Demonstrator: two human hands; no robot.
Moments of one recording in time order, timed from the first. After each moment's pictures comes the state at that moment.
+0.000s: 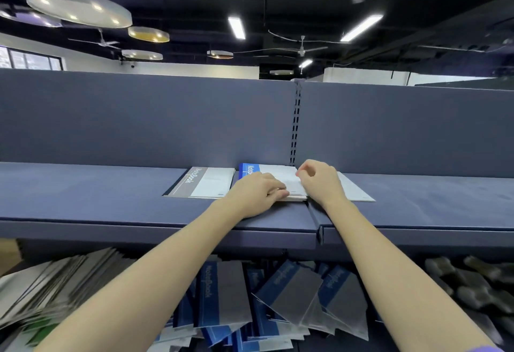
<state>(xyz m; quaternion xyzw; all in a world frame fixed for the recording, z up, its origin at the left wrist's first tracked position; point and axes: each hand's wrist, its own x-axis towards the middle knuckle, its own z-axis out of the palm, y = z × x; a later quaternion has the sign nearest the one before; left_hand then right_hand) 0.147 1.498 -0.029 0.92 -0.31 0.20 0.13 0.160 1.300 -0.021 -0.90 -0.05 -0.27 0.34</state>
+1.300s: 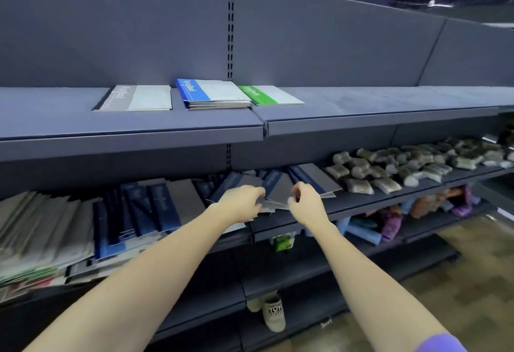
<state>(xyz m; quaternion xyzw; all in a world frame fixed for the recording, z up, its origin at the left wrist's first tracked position) 0.043 1.438 -0.205 0.92 -0.39 -0.03 0.09 -0.023 1.246 -0.237 -0.93 0.15 -0.16 0.30</state>
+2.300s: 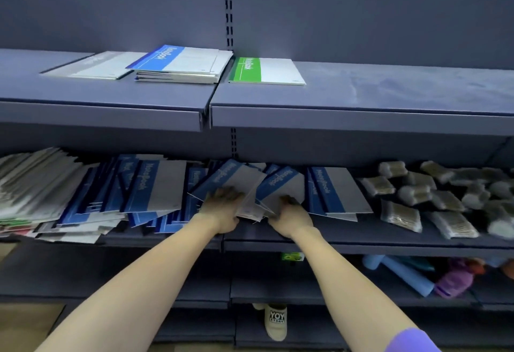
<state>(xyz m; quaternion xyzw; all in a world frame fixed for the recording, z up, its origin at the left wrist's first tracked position) 0.094 1.365 -0.304 0.99 -0.15 -0.07 -0.03 0.100 1.154 -0.338 -0.98 -0.02 0.08 0.18</state>
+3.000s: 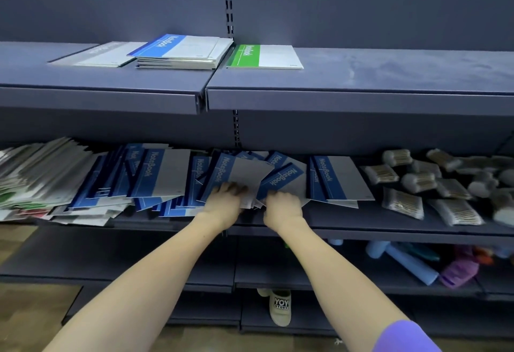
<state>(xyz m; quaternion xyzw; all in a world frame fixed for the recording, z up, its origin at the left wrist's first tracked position) 0.076 1.356 -0.322 0.99 -0.14 -0.02 -0.04 0.067 1.185 -0.313 -0.99 -0.10 0.02 -0.05</state>
